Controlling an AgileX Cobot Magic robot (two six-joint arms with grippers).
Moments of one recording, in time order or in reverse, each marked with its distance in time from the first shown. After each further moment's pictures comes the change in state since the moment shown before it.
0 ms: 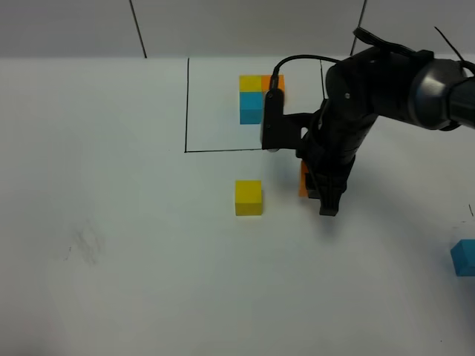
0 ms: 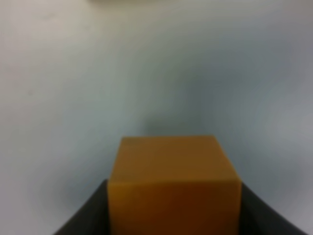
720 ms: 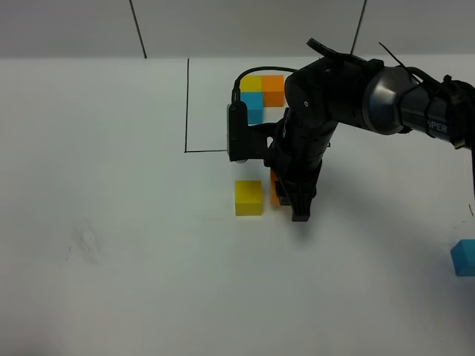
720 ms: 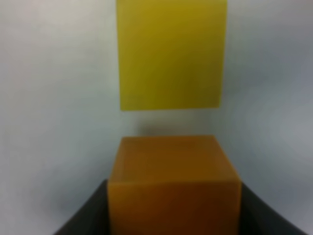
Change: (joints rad) left arm 0.000 0.000 0.000 0.000 0.000 0.000; right arm 0.074 0.080 -0.088 0.024 0.012 -0.022
